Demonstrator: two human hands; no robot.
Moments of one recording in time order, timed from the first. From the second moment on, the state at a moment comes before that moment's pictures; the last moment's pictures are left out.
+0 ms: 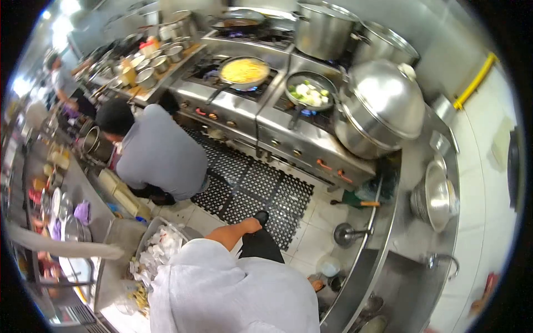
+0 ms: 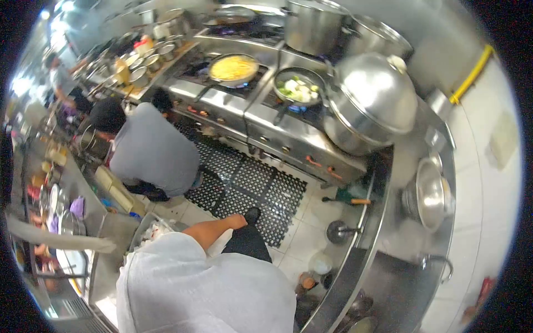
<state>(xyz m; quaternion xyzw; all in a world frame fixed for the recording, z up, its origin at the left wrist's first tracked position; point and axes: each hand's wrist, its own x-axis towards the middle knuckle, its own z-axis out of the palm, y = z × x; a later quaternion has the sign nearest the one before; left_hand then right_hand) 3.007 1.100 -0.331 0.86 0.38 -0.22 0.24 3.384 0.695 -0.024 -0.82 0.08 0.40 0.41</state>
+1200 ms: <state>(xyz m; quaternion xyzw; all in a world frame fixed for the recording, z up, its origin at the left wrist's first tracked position) 2.955 1.106 -0.332 0.91 0.34 -0.10 0.23 3.356 0.794 -0.020 -0.80 -0.26 0.27 0.46</state>
